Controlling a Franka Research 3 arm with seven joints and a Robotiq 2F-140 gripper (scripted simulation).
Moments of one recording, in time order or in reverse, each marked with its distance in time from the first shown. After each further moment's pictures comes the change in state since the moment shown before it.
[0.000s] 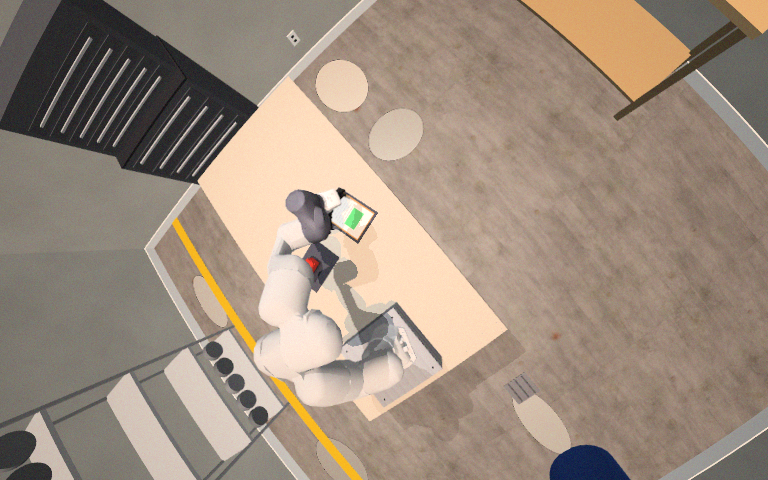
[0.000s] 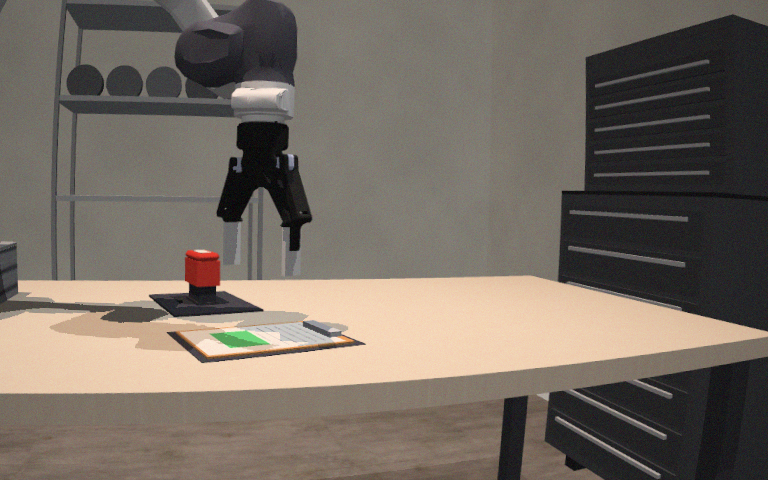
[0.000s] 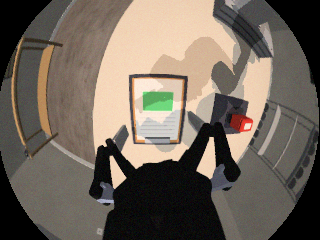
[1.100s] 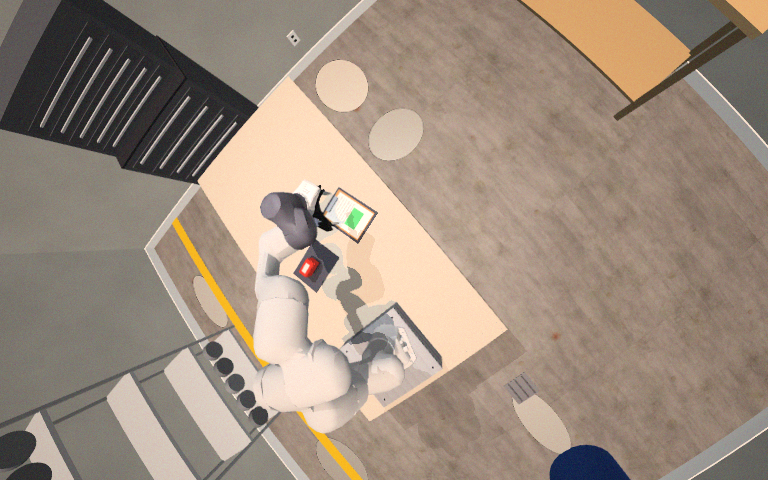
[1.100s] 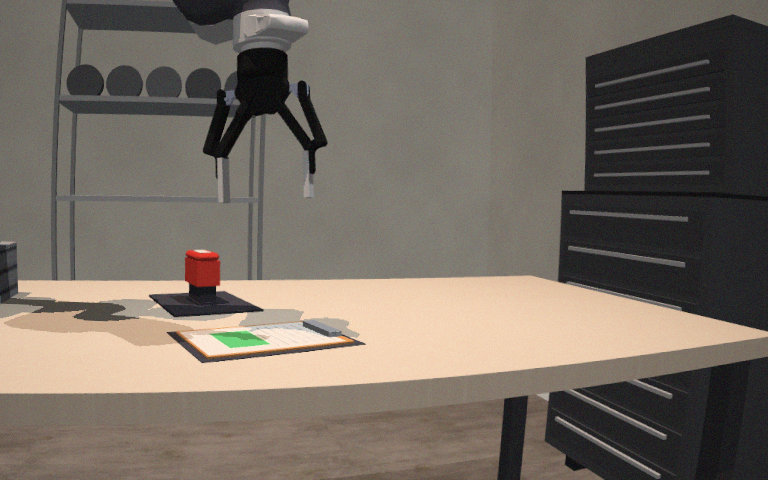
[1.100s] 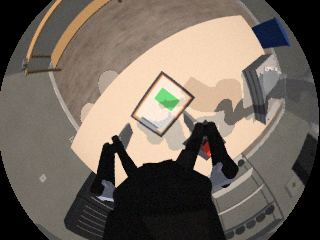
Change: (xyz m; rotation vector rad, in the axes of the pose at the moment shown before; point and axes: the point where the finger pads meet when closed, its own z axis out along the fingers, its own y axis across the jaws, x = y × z) arm -0.005 -0.004 -0.107 0.089 0.011 -0.610
